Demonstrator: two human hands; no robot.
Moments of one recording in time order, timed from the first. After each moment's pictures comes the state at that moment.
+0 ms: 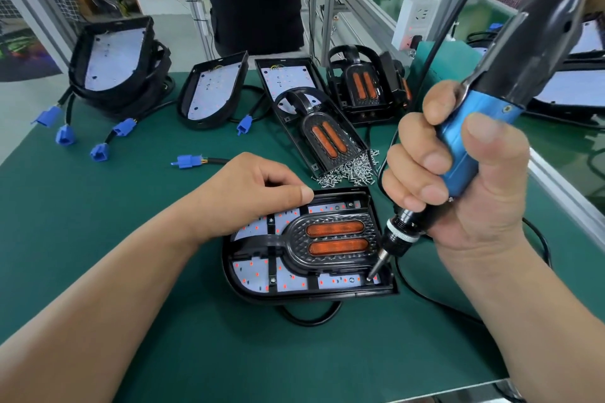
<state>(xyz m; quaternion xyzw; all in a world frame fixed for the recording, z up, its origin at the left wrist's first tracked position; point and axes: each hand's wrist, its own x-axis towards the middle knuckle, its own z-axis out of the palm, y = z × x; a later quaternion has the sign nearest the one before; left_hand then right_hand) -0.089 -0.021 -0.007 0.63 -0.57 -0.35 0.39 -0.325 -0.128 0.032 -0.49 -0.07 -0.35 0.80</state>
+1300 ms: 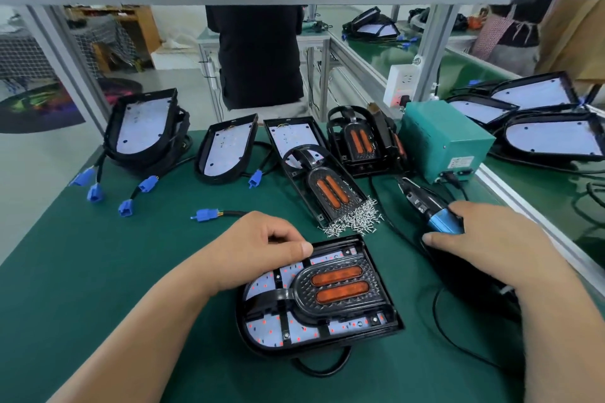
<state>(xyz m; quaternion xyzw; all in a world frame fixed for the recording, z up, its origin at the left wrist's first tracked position) -0.079 -0.016 -0.006 0.65 -0.58 -0.35 0.35 -0.394 -0.195 0.012 -0.83 0.56 -0.02 0.03</state>
